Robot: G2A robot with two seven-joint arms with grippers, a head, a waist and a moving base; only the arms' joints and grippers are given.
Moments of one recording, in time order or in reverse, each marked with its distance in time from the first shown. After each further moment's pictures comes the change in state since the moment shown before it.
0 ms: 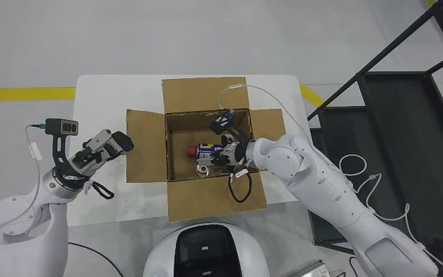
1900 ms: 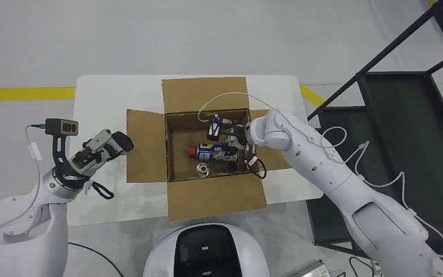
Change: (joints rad) left arm 0.000 0.000 0.000 0.000 0.000 0.000 0.000; right arm 0.310 -0.062 -0.199 0.438 -0.433 -0.658 -0.114
